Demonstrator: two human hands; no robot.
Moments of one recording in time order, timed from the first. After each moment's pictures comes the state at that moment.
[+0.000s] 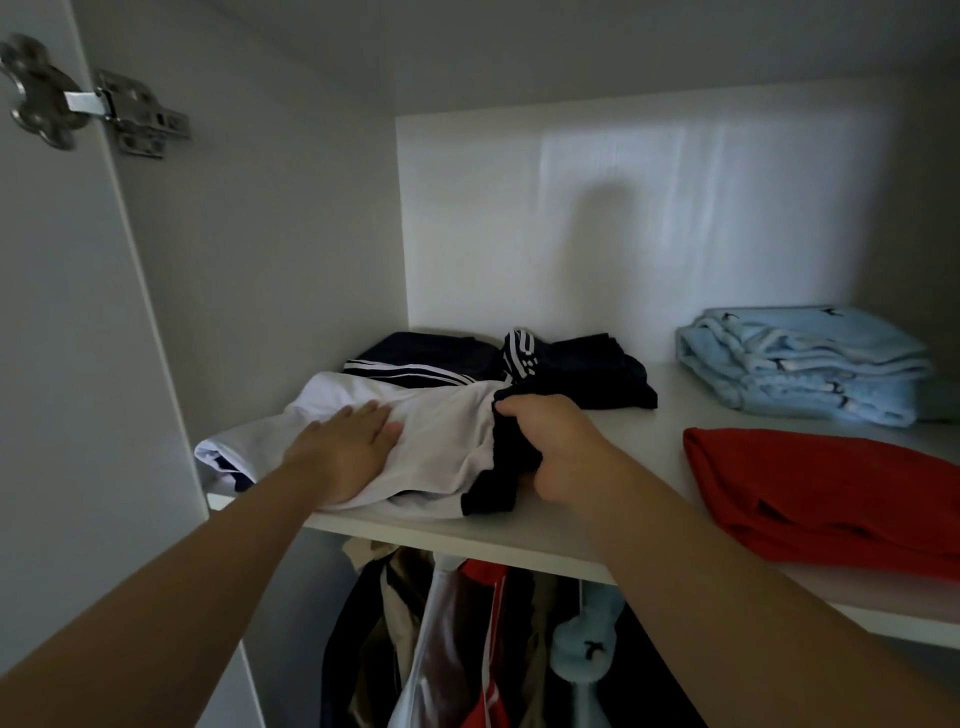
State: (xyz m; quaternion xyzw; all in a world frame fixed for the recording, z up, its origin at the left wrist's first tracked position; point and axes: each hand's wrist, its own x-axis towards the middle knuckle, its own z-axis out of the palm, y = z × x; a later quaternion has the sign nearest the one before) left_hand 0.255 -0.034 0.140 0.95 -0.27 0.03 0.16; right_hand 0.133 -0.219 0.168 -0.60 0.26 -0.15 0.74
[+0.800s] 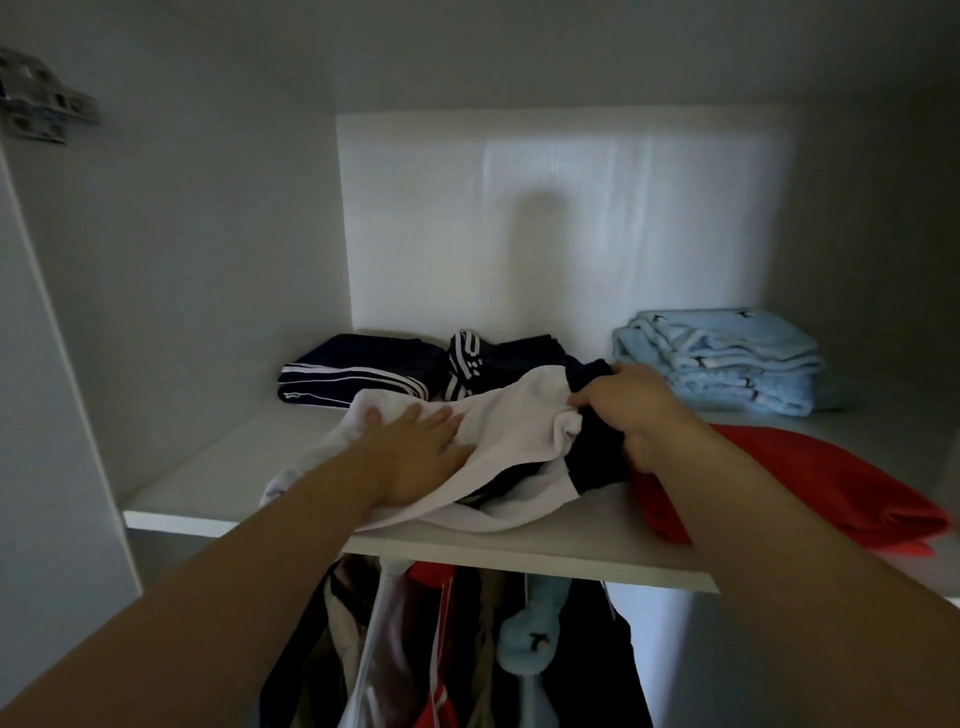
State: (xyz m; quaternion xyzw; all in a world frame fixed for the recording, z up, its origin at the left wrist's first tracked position) left_hand 0.225 -0.133 0.139 0.89 -0.45 0.02 -0.06; right_hand 0.060 -0.308 0.198 -0.73 0.34 -0.27 0.53
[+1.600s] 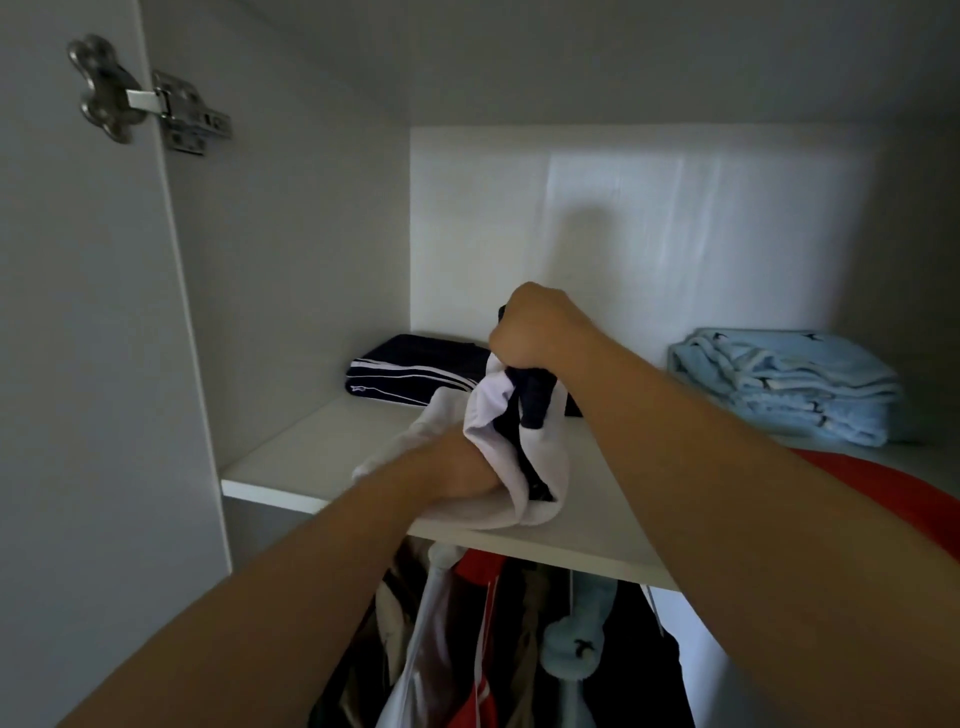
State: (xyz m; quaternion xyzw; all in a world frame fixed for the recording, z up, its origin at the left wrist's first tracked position) left_hand 0.191 -0.099 0.152 0.91 -0.36 -0.03 0.22; right_hand 0.146 -0.203 0.275 -0.96 0.20 -0.16 0.12
